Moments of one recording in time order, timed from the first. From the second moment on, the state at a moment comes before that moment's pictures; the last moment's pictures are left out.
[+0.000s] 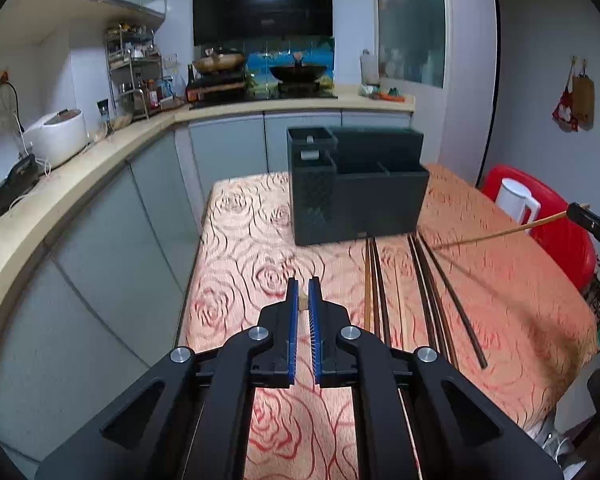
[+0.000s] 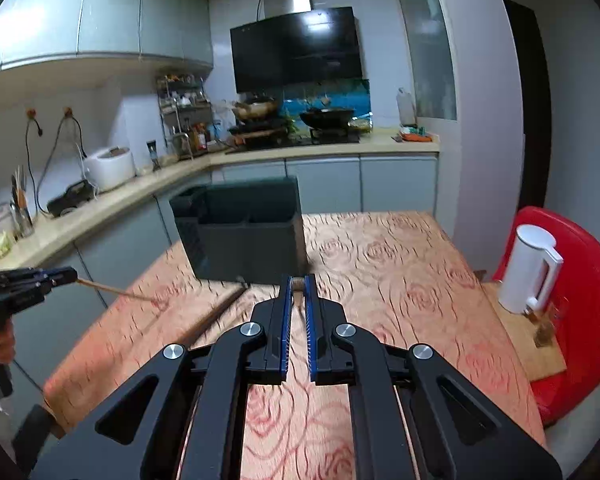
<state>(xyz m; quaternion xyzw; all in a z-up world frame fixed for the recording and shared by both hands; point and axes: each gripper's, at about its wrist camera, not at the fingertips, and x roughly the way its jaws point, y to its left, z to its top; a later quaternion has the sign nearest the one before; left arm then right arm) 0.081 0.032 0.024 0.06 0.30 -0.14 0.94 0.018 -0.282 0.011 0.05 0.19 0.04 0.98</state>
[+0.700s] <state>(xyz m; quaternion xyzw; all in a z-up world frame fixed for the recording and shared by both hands) 0.137 0.011 0.079 0.07 0.30 -0.17 0.94 0.104 -0.292 0.091 0.06 0.18 0.09 0.98</state>
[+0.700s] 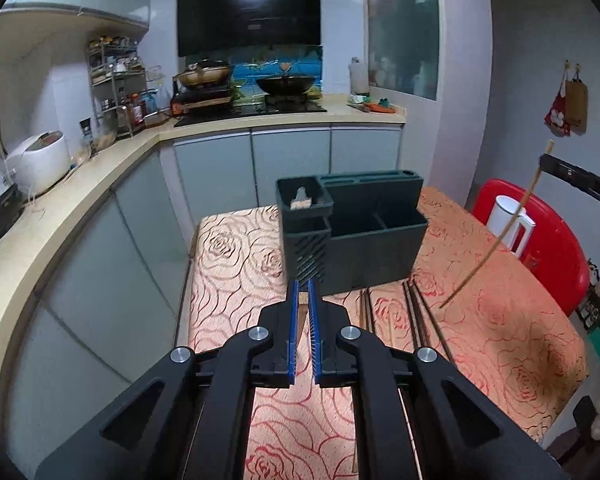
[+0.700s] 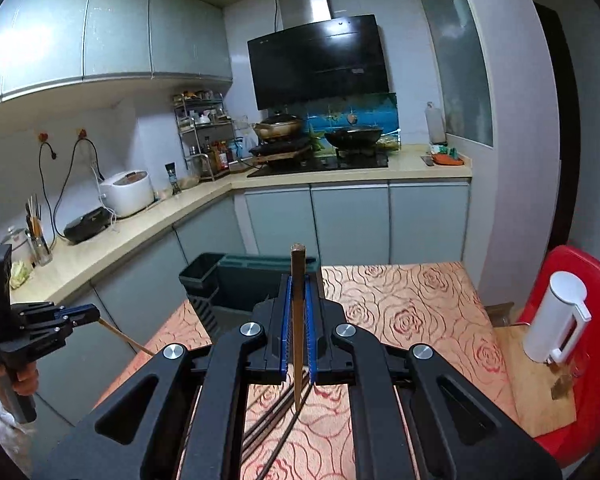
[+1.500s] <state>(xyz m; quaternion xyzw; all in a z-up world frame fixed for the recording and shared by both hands) 0.213 -0.079 0.169 0.09 0.22 -0.22 0.95 0.181 -0.283 0.164 0.04 0.13 0.09 0.99</state>
